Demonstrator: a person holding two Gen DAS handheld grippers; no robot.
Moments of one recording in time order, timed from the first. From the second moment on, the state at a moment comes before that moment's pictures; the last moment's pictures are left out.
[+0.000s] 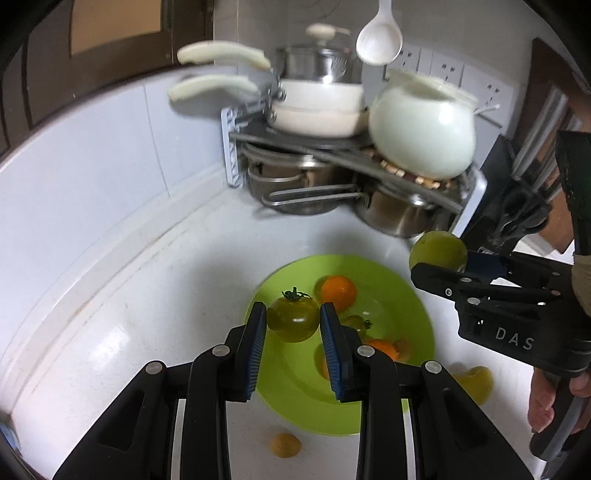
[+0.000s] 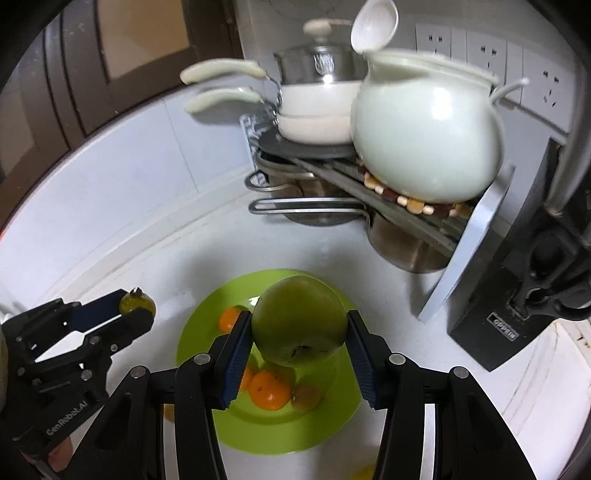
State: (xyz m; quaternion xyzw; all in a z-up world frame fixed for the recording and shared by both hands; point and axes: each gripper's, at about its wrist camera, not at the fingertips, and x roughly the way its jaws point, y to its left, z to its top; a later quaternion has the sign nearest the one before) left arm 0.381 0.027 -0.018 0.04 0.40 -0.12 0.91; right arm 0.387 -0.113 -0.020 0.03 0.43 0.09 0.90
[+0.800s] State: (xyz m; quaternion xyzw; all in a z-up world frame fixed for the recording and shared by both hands) left arm 0.425 0.017 -0.085 0.04 0.50 -0.14 0.85; right arm 0.432 -0.102 -0.096 0.01 0.53 0.09 0.84
